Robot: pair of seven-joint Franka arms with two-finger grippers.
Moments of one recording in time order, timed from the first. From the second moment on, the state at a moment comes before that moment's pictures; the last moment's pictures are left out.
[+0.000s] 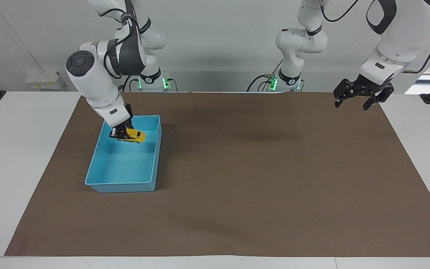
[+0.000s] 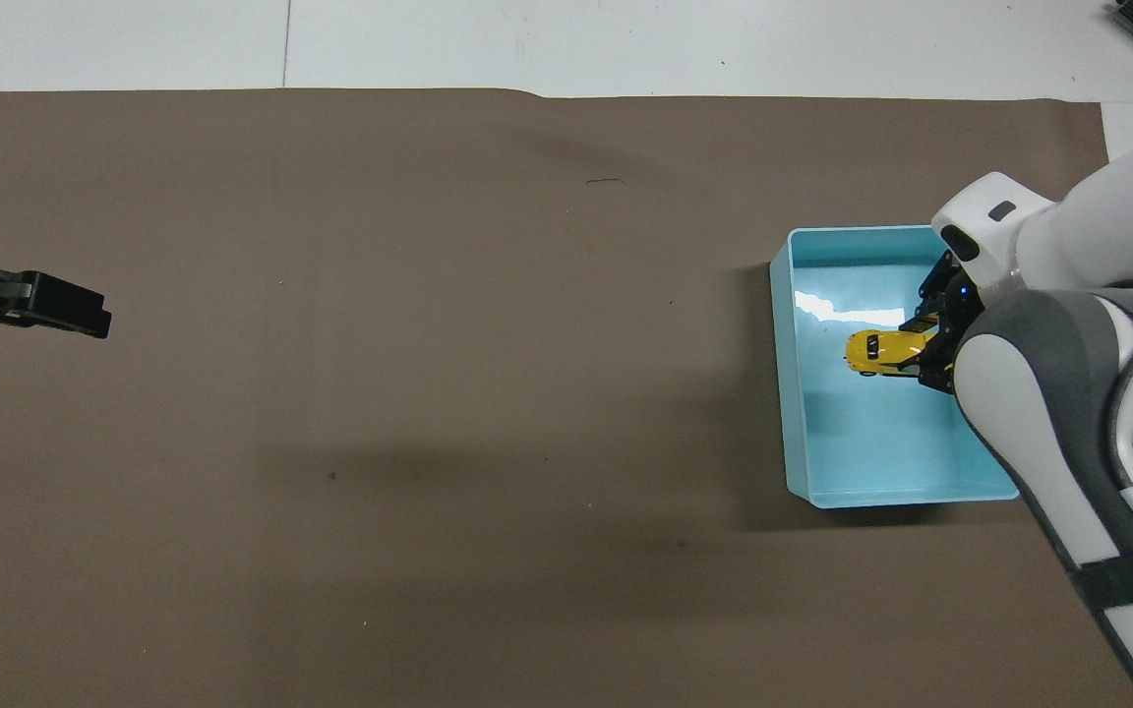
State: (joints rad) left arm -0.23 0.03 0.17 -1.54 -0.03 1.54 0.10; right arm -0.04 0.08 0.10 -1.87 0.02 1.85 -1.36
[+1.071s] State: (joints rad) left arm -0.23 0.03 0.17 -1.54 -0.03 1.54 0.10; right arm -0.10 0.09 0.11 -2.24 -0.02 2.32 -1.52
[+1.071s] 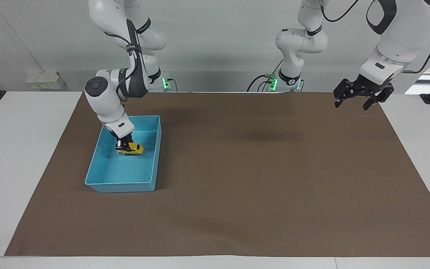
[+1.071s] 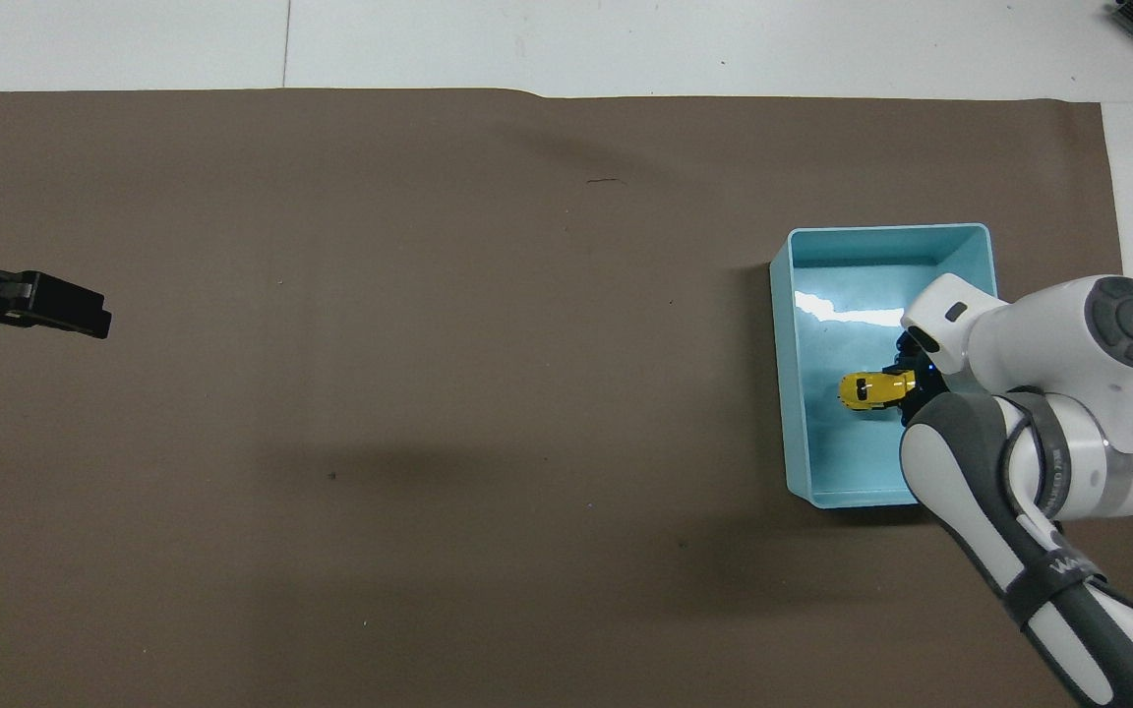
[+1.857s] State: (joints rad) left arm -0.23 0.03 0.17 -1.54 -0.03 1.54 0.10; right arm -0.10 0.10 0.11 -2.20 -0.02 2.30 -1.51
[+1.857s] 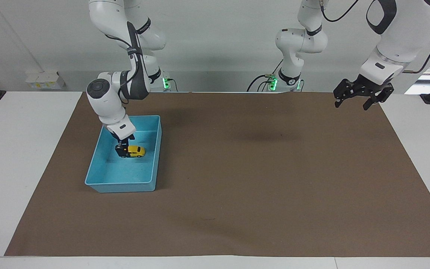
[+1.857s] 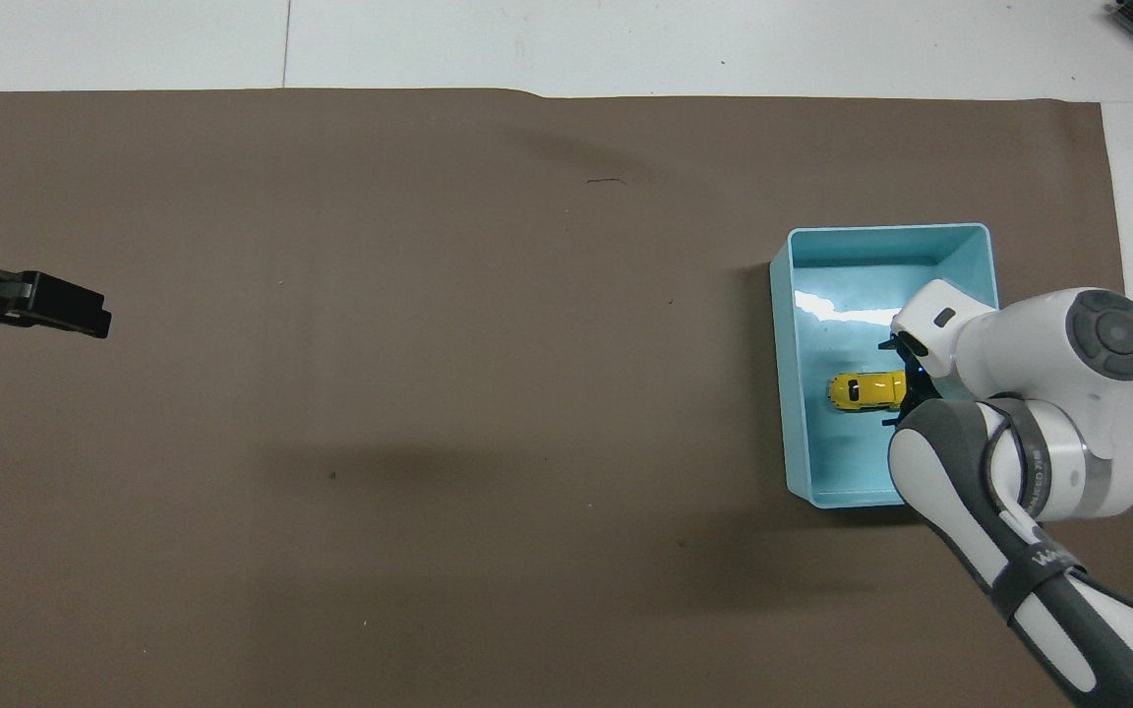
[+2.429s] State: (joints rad) left arm -0.23 0.03 0.17 -1.54 -0.03 1.54 0.10; right arm -0.10 0.08 0.12 -1.94 0.06 2.00 -1.22
